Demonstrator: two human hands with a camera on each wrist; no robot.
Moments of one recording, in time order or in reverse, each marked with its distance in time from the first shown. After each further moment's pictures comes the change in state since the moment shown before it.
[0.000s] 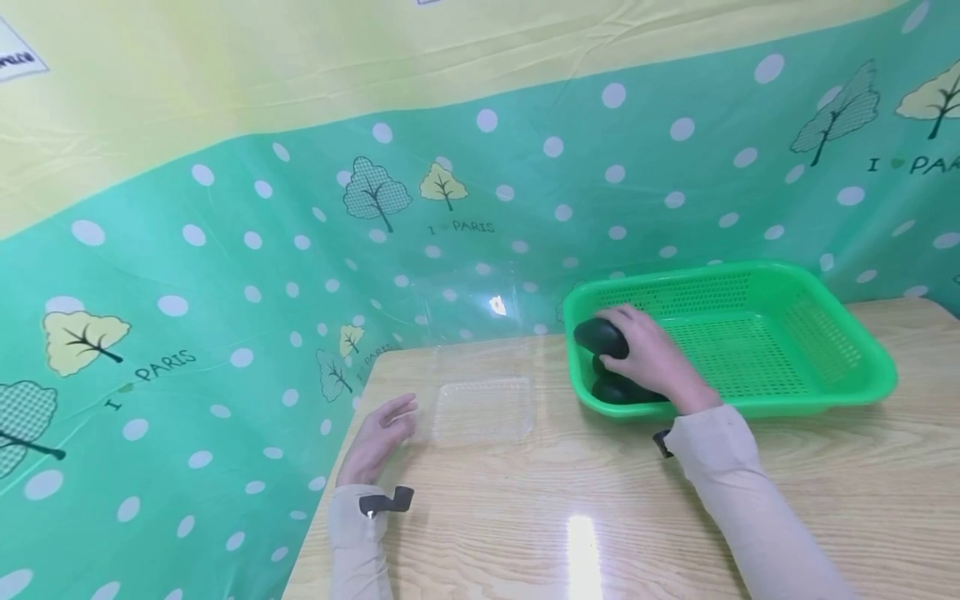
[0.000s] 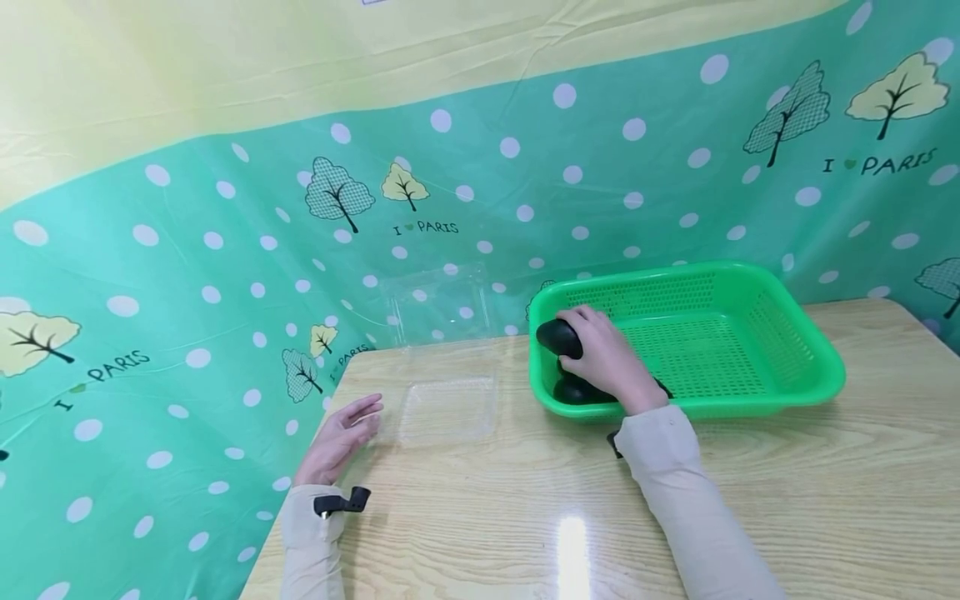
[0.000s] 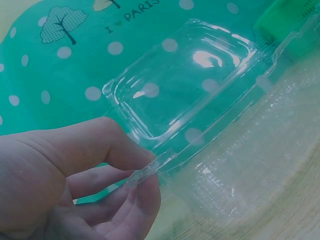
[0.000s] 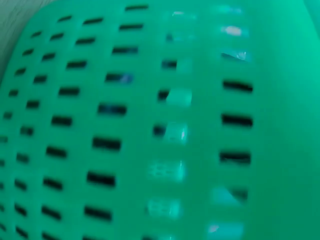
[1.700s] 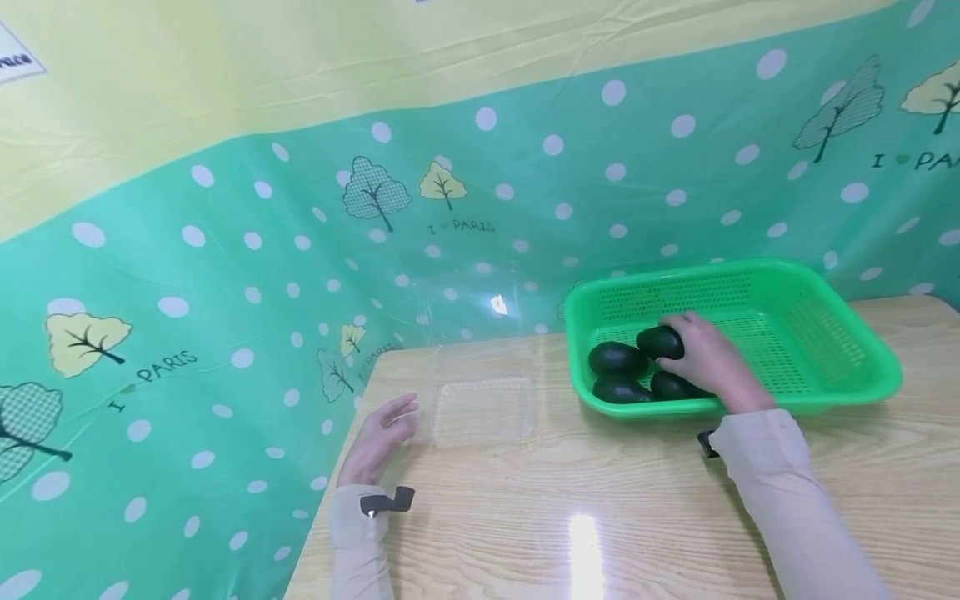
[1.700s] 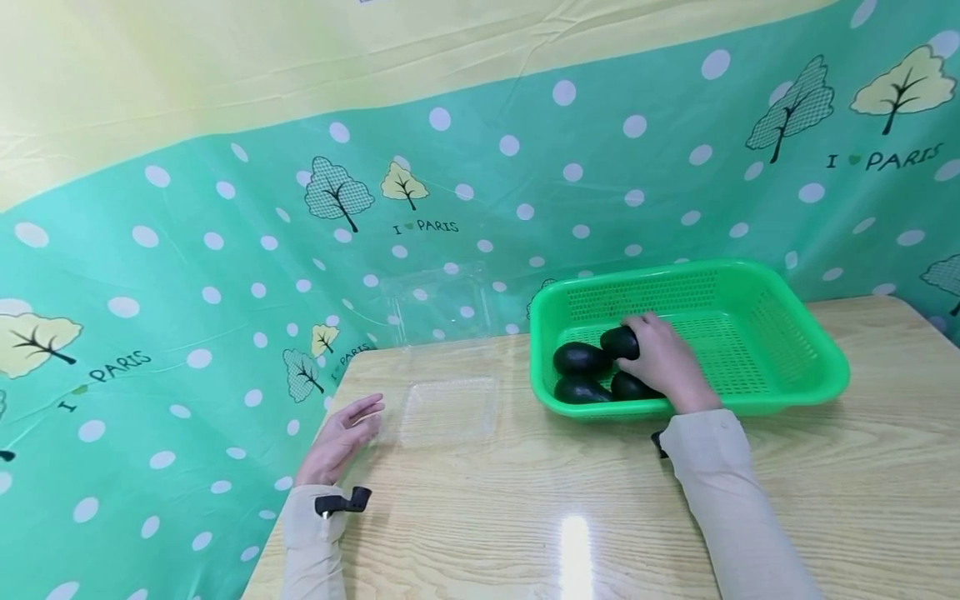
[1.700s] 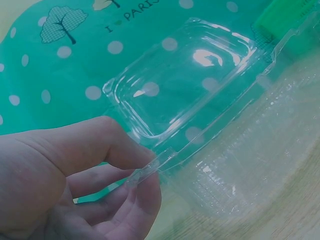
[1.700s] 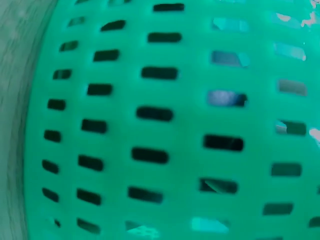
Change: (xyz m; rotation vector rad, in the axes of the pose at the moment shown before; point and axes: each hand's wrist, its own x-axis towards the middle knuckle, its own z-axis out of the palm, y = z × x) left_hand -0.001 -0.002 0.000 0.011 0.005 -0.002; right_hand -0.028 0.055 -0.025 -0.073 -0.089 0.190
